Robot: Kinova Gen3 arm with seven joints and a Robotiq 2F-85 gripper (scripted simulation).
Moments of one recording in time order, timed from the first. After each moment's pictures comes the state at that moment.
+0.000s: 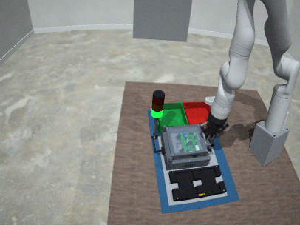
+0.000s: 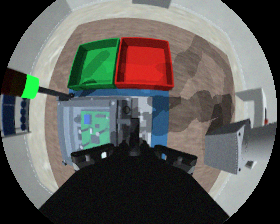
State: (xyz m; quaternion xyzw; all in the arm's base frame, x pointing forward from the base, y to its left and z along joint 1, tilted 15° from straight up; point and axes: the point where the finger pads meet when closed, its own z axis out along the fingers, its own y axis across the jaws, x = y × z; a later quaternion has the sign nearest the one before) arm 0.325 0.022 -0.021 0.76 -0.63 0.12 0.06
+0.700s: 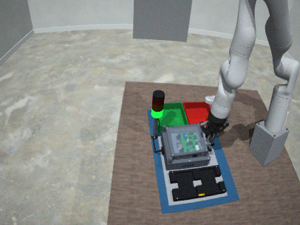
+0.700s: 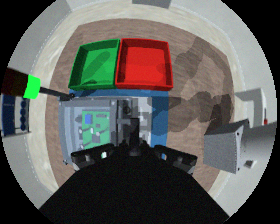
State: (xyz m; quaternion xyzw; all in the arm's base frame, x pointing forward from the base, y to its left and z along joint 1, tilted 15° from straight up) arm 0.325 0.023 -0.017 0.76 -0.63 0.11 0.06
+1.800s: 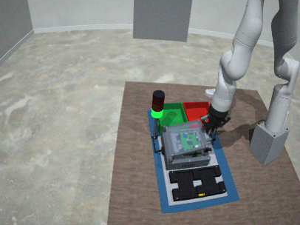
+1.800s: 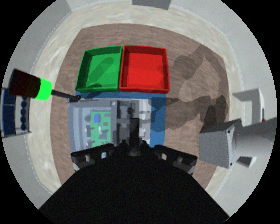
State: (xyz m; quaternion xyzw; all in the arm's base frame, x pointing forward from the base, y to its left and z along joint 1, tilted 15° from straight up) arm 0.327 0.032 0.017 0.76 -0.63 0.11 0.06
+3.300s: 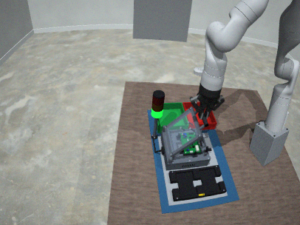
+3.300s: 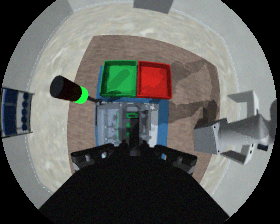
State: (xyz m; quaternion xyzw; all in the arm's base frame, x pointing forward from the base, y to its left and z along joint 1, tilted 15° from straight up) arm 0.373 0.065 0.113 0.76 -0.64 0.10 0.07
